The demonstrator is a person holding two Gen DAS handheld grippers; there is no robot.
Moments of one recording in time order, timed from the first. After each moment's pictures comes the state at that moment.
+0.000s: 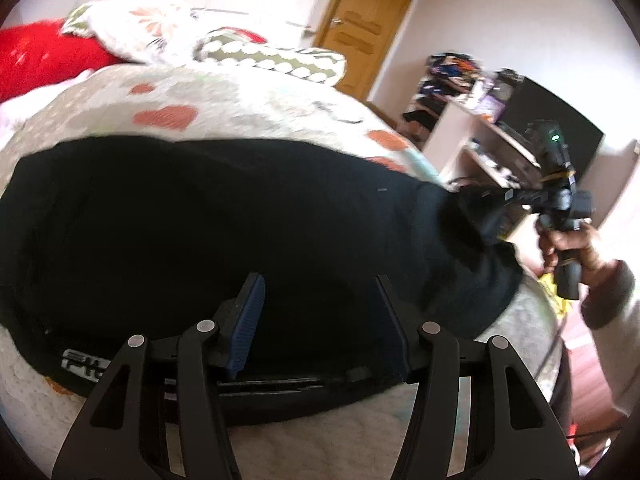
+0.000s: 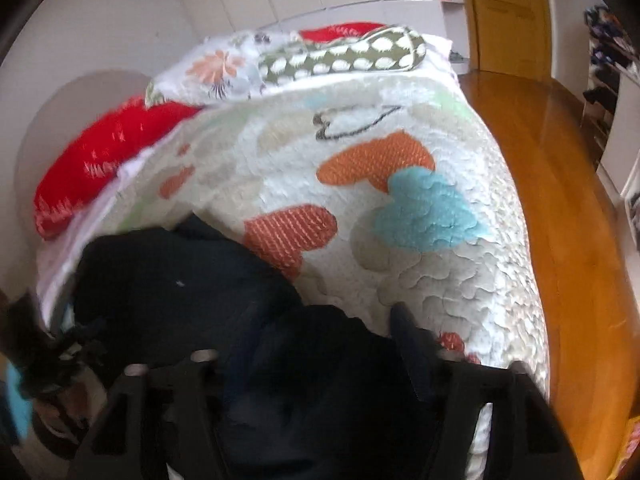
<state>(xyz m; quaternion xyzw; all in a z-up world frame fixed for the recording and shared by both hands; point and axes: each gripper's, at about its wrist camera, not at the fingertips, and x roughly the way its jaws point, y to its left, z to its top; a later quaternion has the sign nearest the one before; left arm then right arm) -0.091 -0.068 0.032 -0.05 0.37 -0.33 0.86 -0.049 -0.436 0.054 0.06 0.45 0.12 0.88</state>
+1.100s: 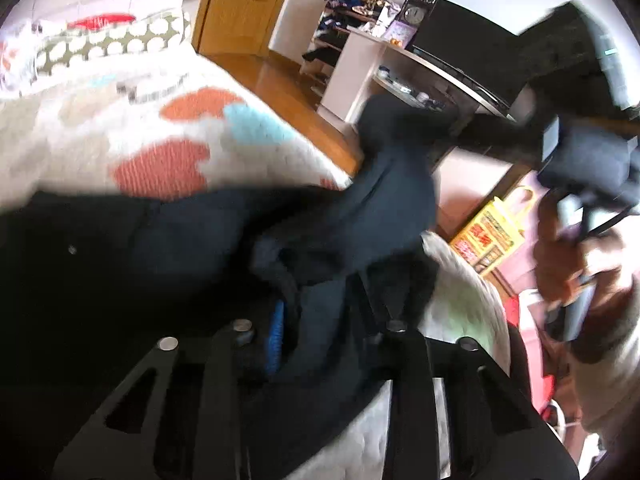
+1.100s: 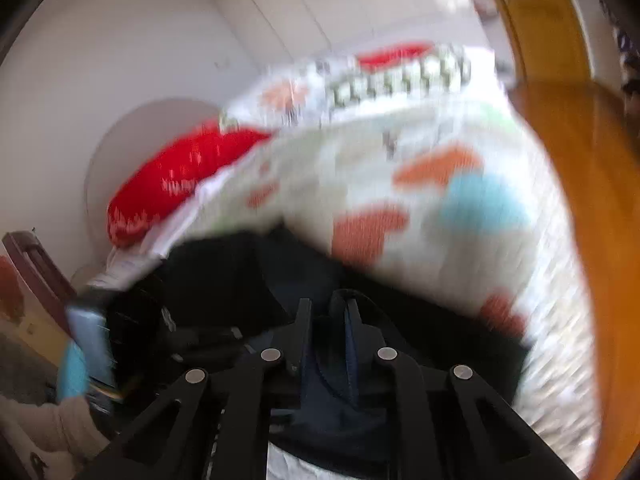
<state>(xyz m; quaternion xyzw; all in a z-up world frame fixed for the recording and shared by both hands) -0.080 -0.271 0.046 0.04 0.41 -0.47 0.78 -0.114 -0.466 0.109 0.15 0.33 0.20 0.91</state>
